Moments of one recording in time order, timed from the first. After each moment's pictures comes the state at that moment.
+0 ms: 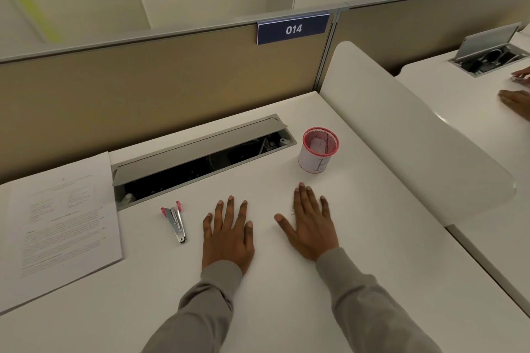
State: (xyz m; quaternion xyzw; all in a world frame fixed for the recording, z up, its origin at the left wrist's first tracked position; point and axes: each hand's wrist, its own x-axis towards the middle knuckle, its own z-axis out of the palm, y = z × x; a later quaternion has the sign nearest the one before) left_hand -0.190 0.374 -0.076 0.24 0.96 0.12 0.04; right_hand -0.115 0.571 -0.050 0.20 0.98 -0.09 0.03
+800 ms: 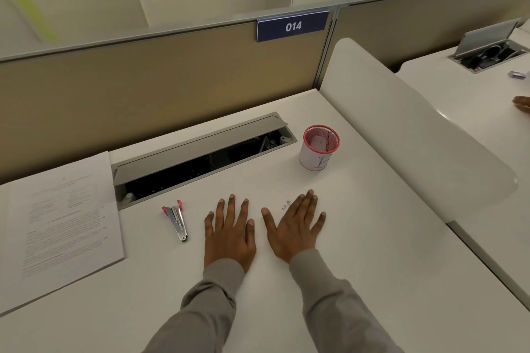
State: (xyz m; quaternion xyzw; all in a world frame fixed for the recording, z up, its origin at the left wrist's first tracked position) left_hand -0.190 0.374 -0.074 0.24 0.96 0.13 0.04; right_hand -0.133 0.506 -0.040 0.38 0.90 -0.19 0.07
